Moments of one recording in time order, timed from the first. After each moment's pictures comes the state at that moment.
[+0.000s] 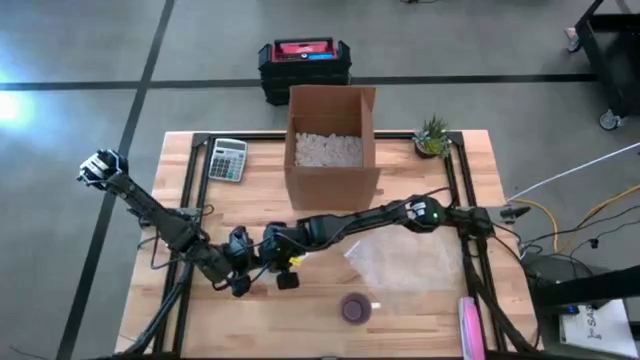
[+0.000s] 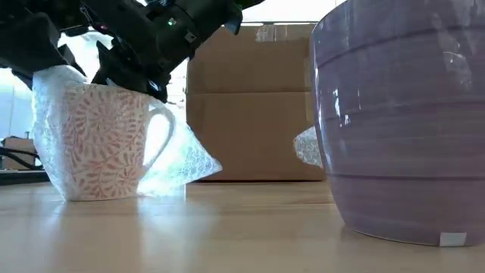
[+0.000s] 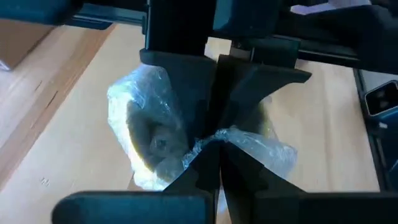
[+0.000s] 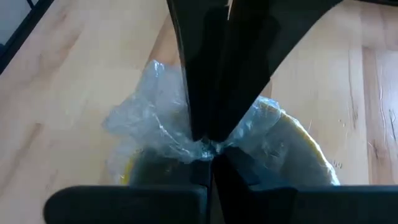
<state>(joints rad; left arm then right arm) -0.66 1.12 0.54 -0.23 -0.50 -0.83 0.14 2.54 2.22 -0.59 -0.13 -0.07</state>
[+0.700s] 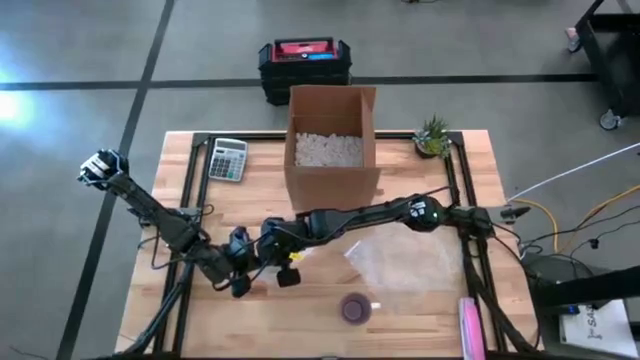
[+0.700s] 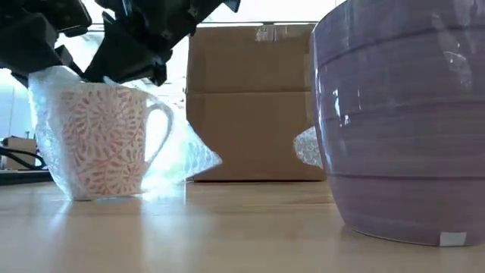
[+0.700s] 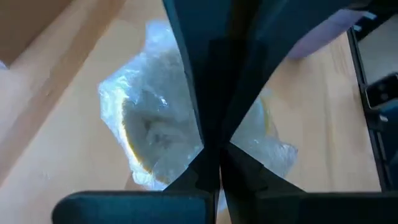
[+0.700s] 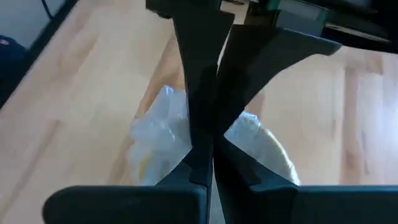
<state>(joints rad) -0.66 1.09 0.55 -0.25 -0.47 -0.82 0.14 2.55 2.34 -0.68 -0.18 -0.11</state>
